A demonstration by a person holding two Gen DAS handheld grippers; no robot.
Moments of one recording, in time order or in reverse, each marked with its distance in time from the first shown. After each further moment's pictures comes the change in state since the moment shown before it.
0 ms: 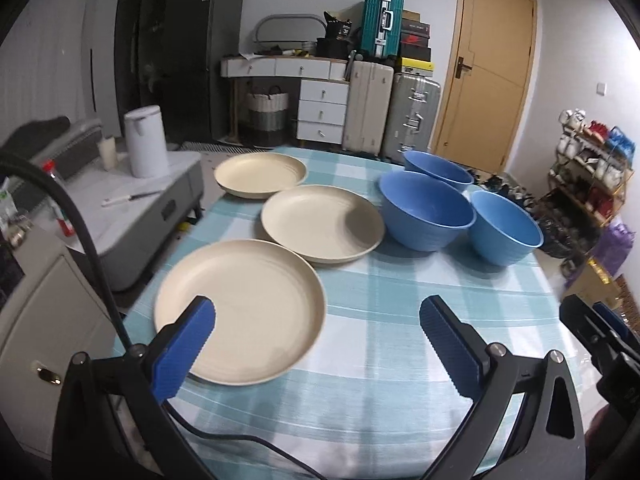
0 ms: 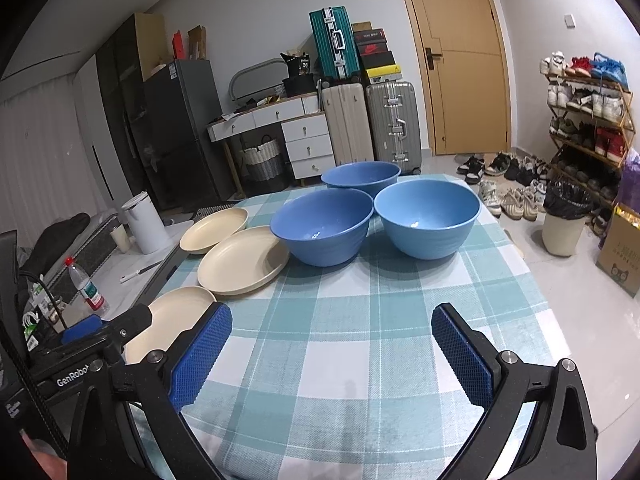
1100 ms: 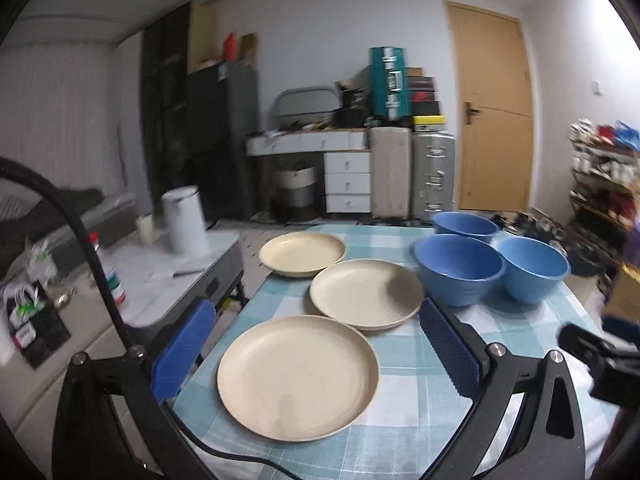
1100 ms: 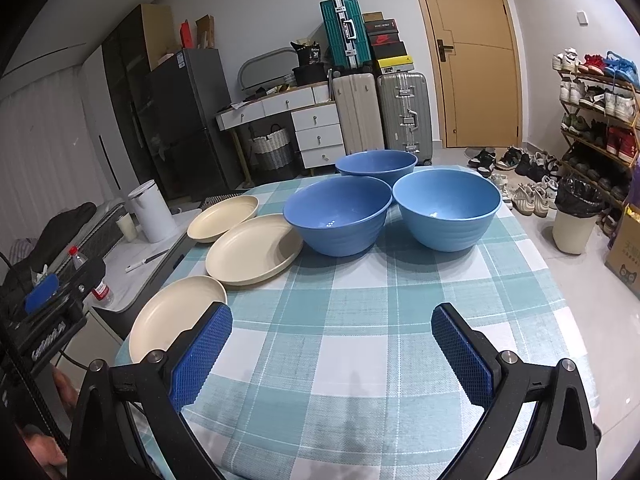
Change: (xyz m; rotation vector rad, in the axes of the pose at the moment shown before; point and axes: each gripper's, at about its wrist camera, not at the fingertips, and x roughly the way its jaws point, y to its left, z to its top) left arm -0.035 0.011 0.002 0.116 -0.284 0.125; right arm 0.021 0.012 -0.005 -0.016 0.032 0.029
